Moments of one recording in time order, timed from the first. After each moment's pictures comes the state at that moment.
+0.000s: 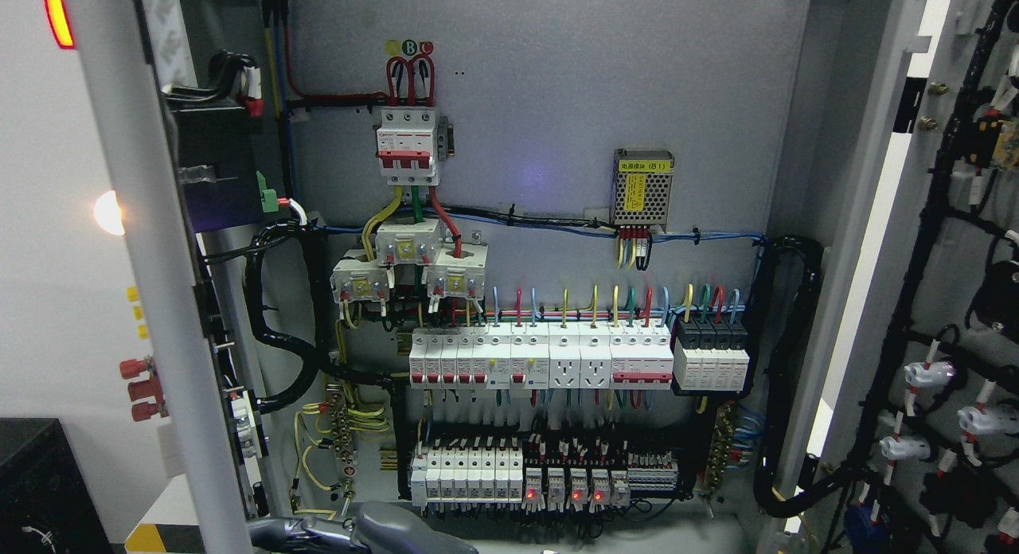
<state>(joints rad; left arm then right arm) 0.04 -0.10 0.17 0.04 -0.13 -0.18 -0.12 -0.60 0.03 0.62 -1.77 -0.62 0.51 0.65</state>
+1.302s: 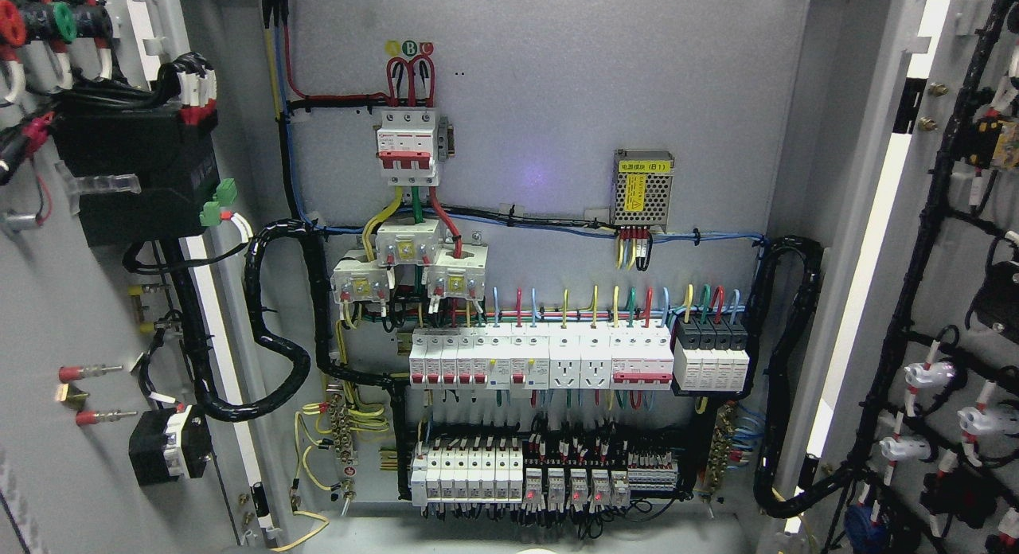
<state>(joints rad) 0.04 -0.10 0.17 0.04 -0.13 -0.18 -0.12 -0.66 0.08 0.71 -1.64 -0.60 0.48 0.65</state>
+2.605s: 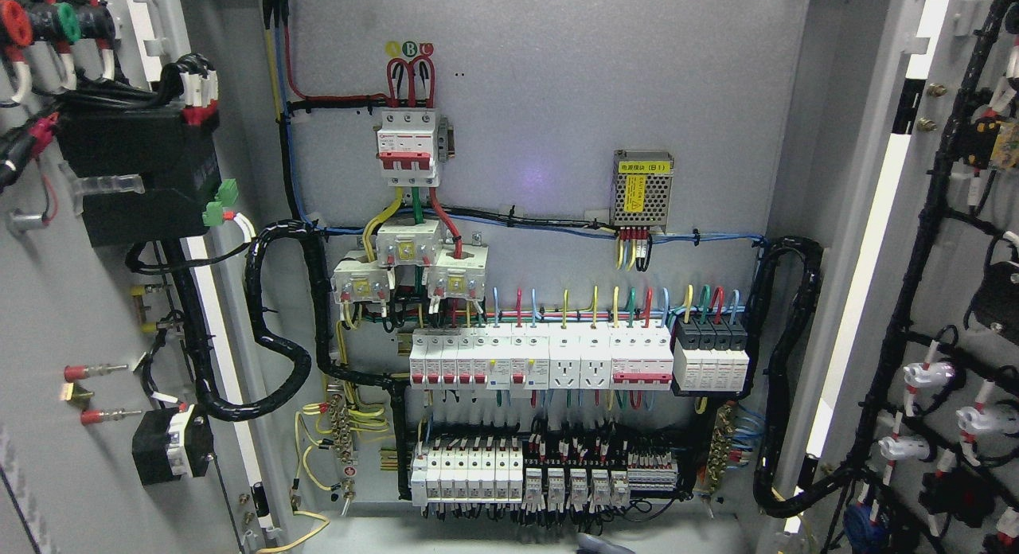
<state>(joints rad) 0.24 0.01 -0.16 -0.70 0.01 -0.58 -0.20 0.13 -0.26 0.20 -1.86 -0.60 -0.53 0.65</state>
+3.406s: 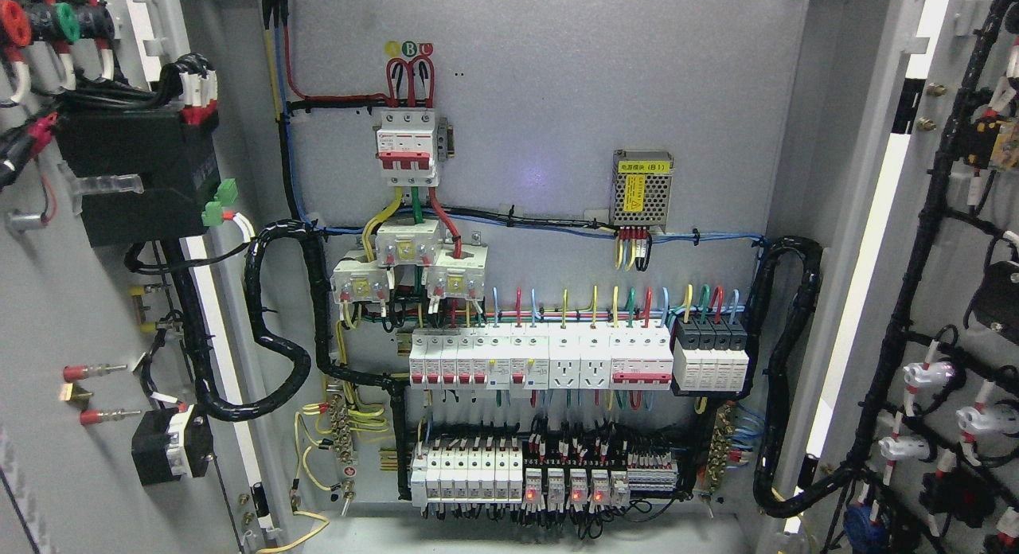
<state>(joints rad) 0.13 0.15 -0.37 -1.44 0.13 -0.77 -0.21 0.35 -0.30 -0.01 -2.03 -0.78 -0.67 0.54</state>
